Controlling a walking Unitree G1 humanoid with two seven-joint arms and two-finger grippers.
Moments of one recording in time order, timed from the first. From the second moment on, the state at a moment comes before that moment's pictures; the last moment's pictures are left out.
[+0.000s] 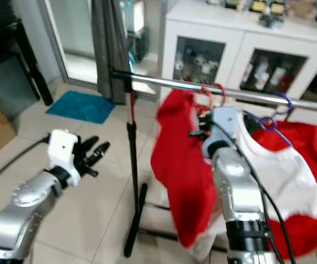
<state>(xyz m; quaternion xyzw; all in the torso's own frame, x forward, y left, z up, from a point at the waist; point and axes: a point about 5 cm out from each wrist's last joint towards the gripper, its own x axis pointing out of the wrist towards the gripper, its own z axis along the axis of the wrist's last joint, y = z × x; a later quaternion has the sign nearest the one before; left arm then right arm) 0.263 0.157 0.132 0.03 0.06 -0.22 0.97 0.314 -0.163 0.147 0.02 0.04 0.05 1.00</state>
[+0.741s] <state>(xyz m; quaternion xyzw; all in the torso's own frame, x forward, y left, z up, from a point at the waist) 0.256 0.163 0.132 0.06 0.07 -0.27 0.96 0.350 -0.154 0.164 0.06 0.04 0.03 1.00</state>
